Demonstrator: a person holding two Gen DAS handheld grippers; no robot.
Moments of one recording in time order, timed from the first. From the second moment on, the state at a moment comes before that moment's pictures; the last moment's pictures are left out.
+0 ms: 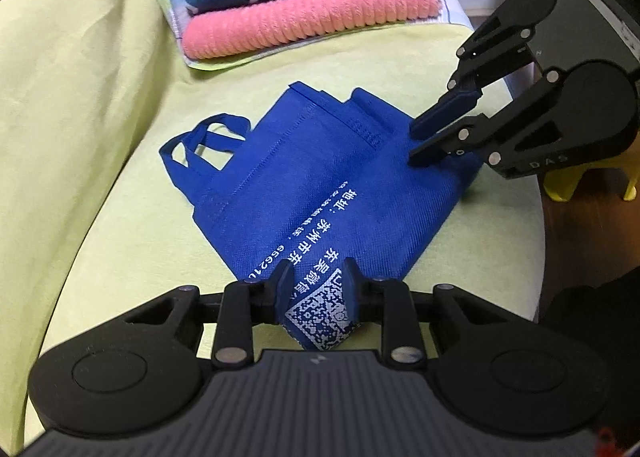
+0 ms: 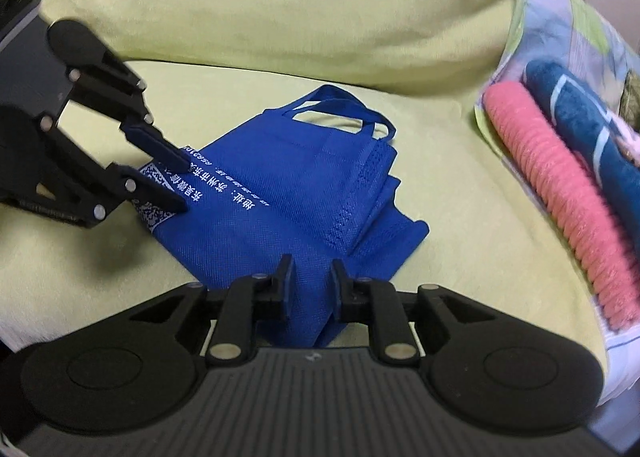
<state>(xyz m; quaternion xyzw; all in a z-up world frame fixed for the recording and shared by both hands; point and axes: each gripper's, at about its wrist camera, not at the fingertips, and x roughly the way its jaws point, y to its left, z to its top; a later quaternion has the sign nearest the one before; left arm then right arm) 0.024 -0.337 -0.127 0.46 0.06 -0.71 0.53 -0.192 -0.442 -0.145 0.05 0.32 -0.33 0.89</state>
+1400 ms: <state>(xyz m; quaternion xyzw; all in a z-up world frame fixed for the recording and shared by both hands) 0.005 -0.323 -0.132 0.41 0.09 -0.64 0.65 -0.199 -0.443 -0.145 0.12 0.30 -0.33 0.89</state>
